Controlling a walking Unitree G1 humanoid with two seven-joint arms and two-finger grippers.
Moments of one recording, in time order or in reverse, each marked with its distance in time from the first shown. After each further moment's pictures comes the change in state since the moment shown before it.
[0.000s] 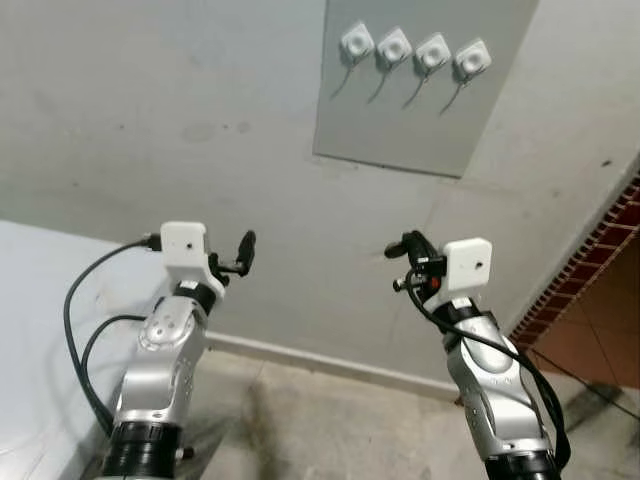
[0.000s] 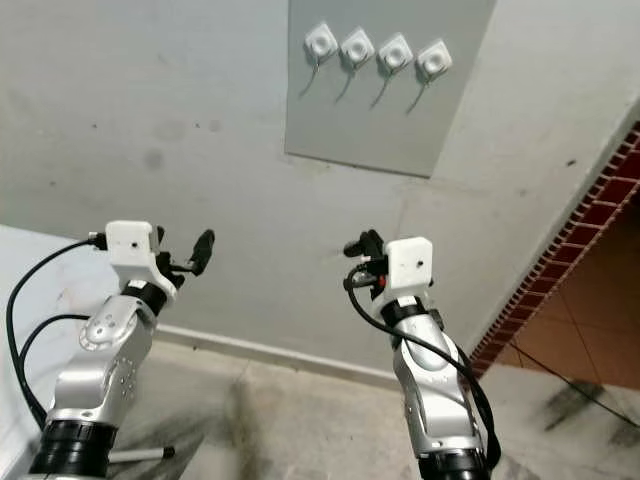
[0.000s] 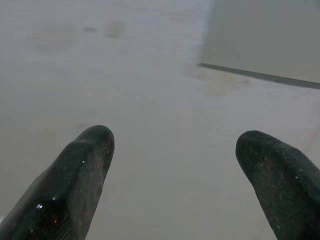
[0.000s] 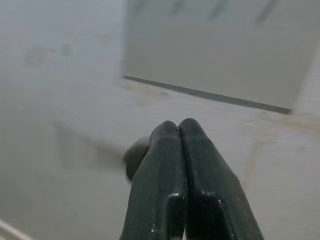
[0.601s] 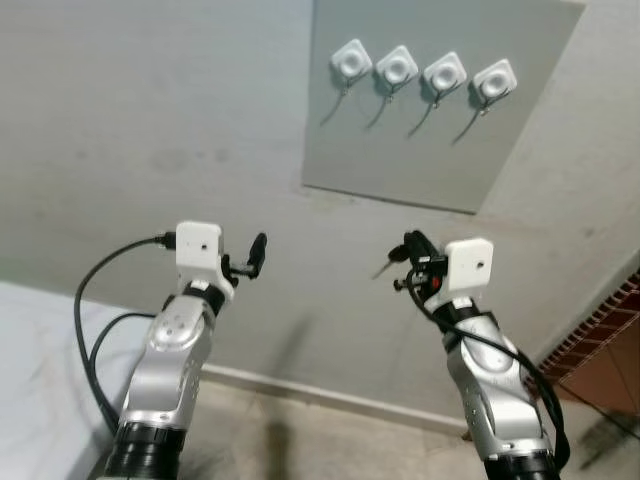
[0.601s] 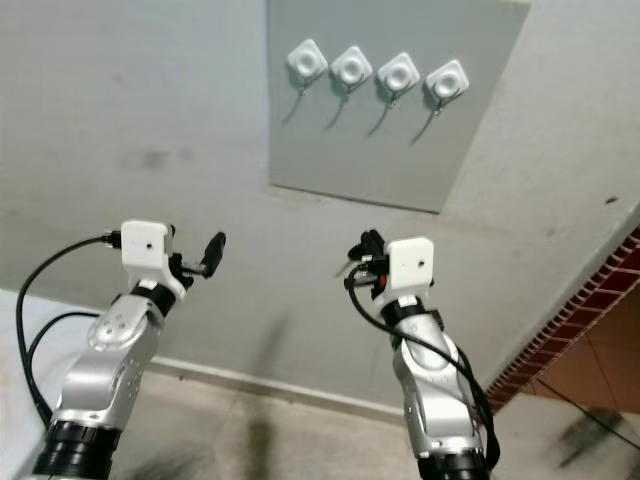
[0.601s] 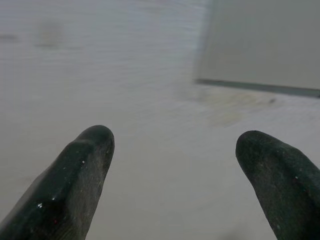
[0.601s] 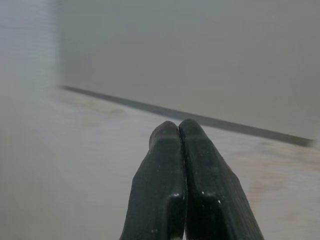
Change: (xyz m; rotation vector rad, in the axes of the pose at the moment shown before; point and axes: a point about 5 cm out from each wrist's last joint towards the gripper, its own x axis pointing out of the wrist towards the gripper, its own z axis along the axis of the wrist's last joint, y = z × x) left arm 0.000 -0.009 -0.001 0.054 0.001 -0.035; right arm -0.001 0.000 0.000 0.008 -0.002 -0.009
